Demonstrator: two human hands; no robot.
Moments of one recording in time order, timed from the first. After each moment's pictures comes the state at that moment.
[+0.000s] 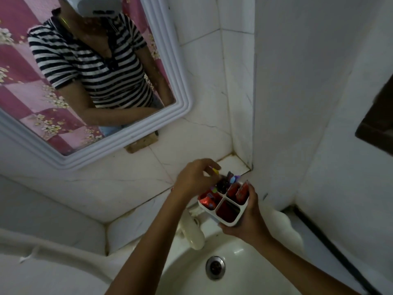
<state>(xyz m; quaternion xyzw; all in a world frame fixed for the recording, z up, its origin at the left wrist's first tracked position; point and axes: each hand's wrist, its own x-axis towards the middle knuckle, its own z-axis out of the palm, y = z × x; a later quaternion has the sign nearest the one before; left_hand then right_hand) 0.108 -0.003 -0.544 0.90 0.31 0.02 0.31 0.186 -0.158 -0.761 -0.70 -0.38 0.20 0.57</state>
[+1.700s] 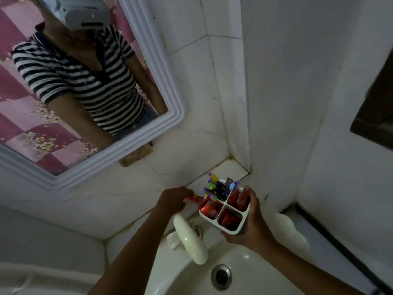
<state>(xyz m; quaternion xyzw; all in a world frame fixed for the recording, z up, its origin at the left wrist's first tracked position) 0.066 0.106 -0.666 0.96 0.21 -0.17 0.01 0.185 -0.160 -0.761 -0.67 -0.39 0.20 0.60</state>
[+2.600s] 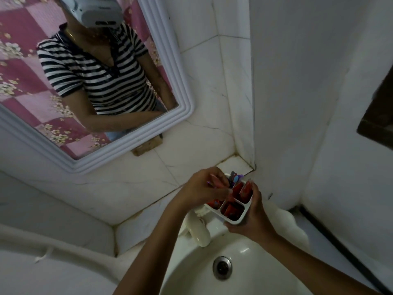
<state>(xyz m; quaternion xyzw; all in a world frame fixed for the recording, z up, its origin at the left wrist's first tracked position) 0.085 -0.024 -0.533 0.85 0.23 0.02 0.47 0.188 -0.158 -0.759 -0.69 -0.40 0.19 0.57</state>
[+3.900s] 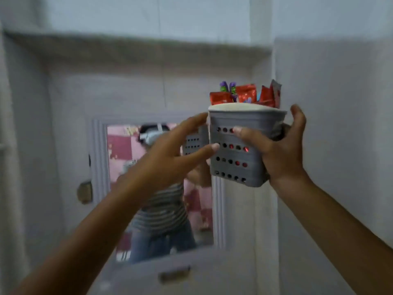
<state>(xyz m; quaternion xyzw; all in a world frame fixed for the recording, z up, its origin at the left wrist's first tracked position) 0.011 -0.044 -0.155 0.88 0.09 0.44 0.16 0.228 -0.115 -0.179 -0.38 -0.45 -0.05 0.80</state>
